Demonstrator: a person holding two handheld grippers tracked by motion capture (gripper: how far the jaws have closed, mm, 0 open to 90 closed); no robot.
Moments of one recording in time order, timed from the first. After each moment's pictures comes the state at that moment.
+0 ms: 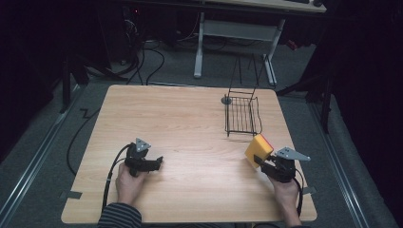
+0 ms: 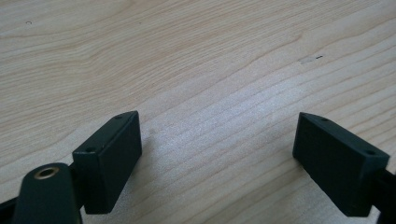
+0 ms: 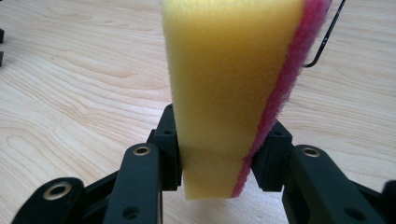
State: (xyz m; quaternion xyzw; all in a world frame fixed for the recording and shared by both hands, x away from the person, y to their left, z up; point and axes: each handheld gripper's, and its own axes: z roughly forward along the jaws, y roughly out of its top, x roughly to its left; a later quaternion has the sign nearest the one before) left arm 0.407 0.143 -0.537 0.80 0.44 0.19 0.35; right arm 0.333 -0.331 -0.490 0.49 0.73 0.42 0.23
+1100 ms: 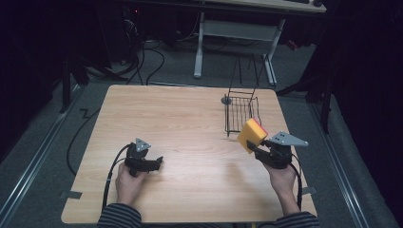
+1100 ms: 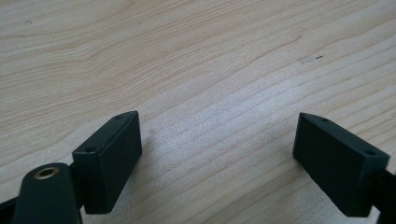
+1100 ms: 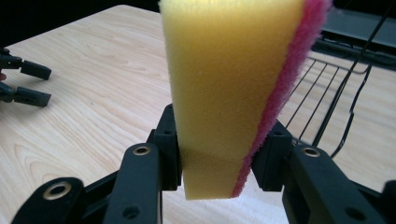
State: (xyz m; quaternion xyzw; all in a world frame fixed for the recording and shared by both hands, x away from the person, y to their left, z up) left arm 0.407 0.143 -0.537 0.80 0.45 0.19 0.35; right arm 0.351 -0.299 -0.431 0.43 0.74 0.45 0.25
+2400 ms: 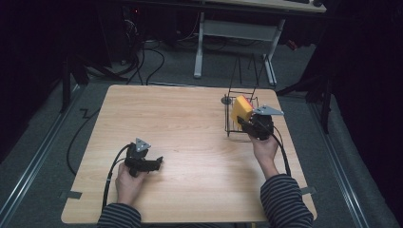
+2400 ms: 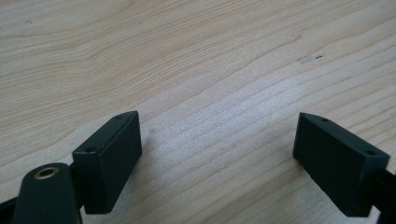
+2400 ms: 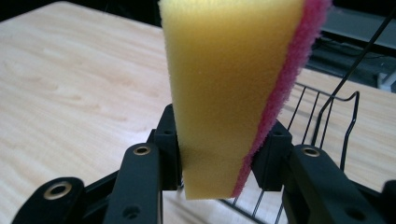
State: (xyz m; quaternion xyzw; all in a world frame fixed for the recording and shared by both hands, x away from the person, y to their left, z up) left arm 0.406 0.144 -0.537 0.80 0.44 0.19 0.35; right arm 0.451 -0.276 -0.438 0.47 0.73 0.41 0.28
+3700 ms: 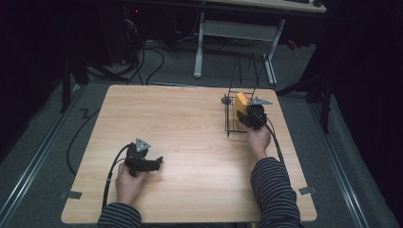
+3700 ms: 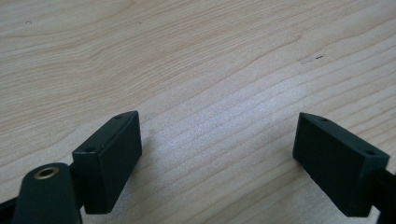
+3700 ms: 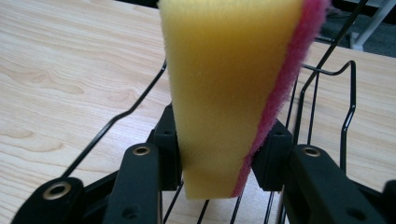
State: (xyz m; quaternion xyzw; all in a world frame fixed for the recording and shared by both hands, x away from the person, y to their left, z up) left arm 0.407 0.144 -0.537 0.80 0.44 0.19 0.35; right arm 0.519 -0.281 -0.476 0.54 0.72 0.34 0.28
